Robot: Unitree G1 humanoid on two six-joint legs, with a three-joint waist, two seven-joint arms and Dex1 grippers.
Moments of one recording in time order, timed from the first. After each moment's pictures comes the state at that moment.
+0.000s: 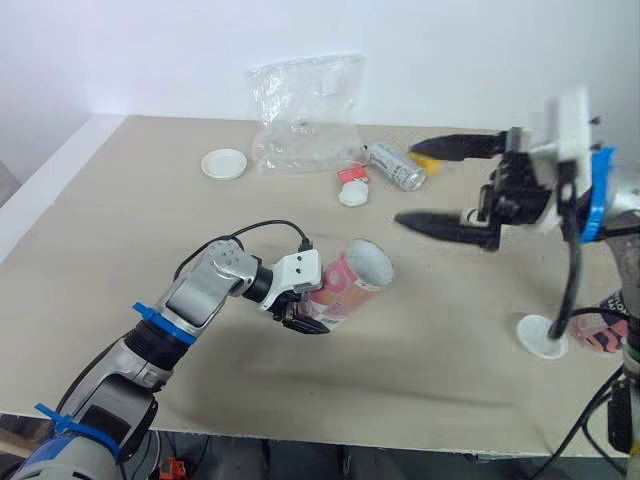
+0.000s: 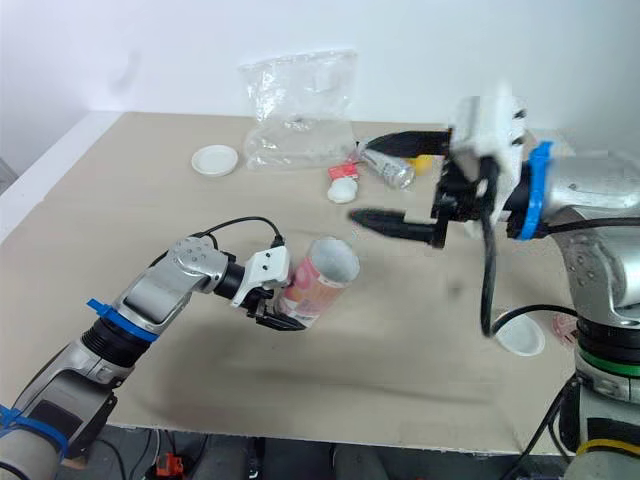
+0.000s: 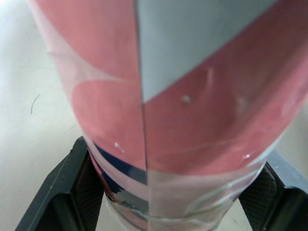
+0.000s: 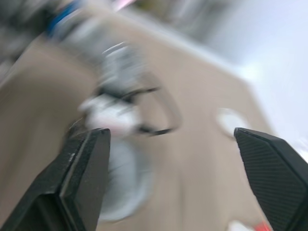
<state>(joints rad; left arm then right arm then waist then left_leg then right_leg) -0.72 0.48 -0.46 0.06 -0.11 0.49 -1.24 -0.66 -0.88 -0.21 -0.30 0.67 0.63 1.00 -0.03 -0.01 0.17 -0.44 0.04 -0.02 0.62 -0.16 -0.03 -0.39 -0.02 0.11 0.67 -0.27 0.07</state>
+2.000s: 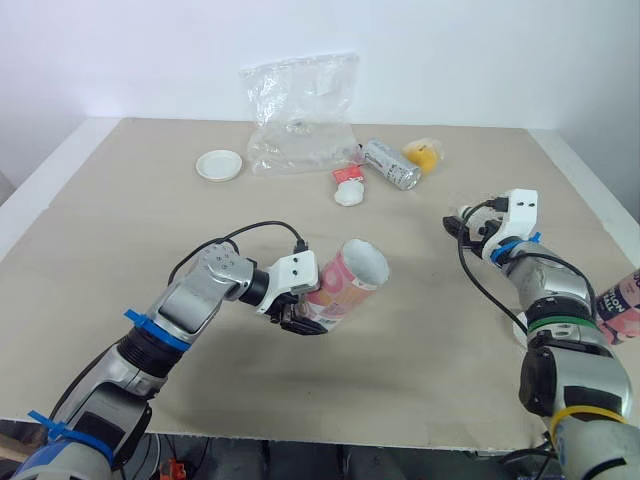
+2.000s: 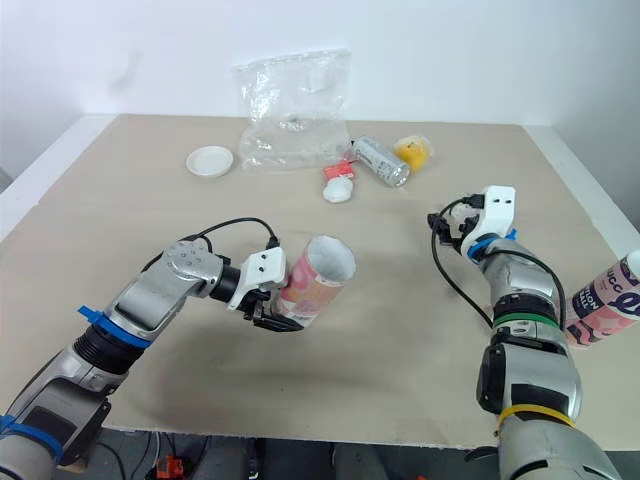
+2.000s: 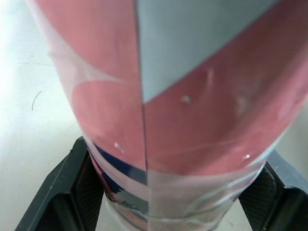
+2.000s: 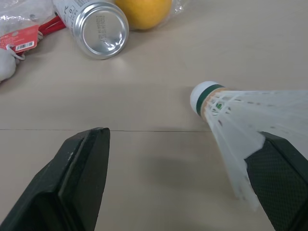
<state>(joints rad) -0.69 0.50 -0.44 -0.01 -0.12 0.55 -1.20 -0.88 -0.57 -0.27 1.02 0.23 0.21 0.50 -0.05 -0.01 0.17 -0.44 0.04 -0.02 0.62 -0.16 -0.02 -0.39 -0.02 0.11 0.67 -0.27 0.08</state>
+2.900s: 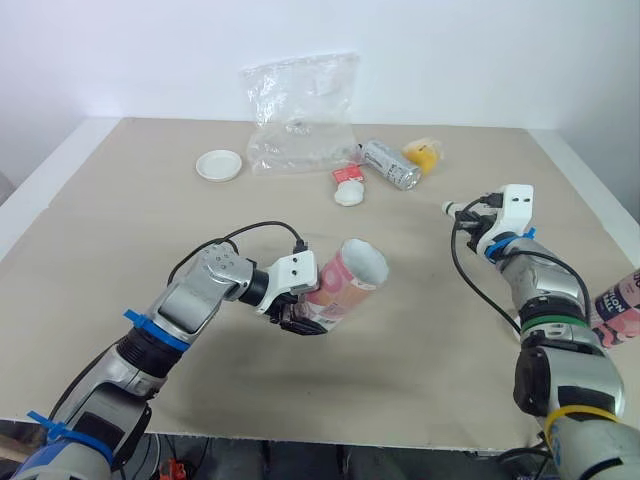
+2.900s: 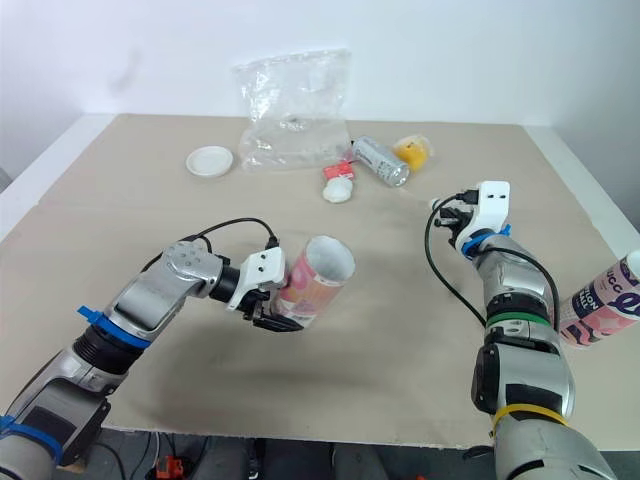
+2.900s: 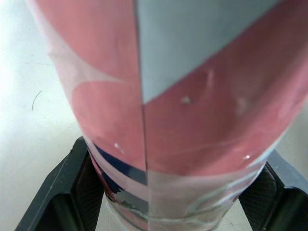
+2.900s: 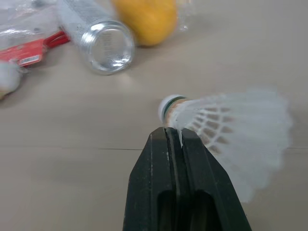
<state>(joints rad) -0.68 0.50 -0.44 -0.01 -0.12 0.54 -1.20 -0.78 -0.55 -0.24 0.80 0.23 0.19 0.54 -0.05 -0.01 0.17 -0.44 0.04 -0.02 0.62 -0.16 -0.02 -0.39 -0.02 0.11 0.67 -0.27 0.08</state>
